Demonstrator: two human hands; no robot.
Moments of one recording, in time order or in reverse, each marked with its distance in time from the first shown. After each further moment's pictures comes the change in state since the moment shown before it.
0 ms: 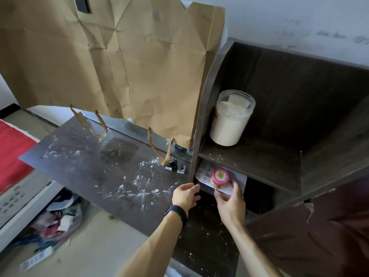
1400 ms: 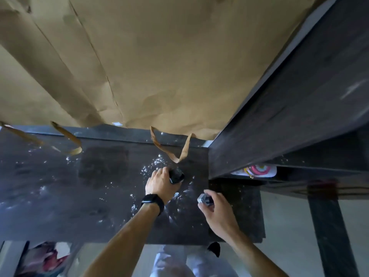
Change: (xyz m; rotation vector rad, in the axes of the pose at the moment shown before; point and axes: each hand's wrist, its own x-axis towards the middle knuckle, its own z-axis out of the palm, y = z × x) left_hand 0.160 0.077 -0.157 1.397 -0.178 0.544; right_hand -0.038 -0.042 0.169 -0.182 -0.218 0.241
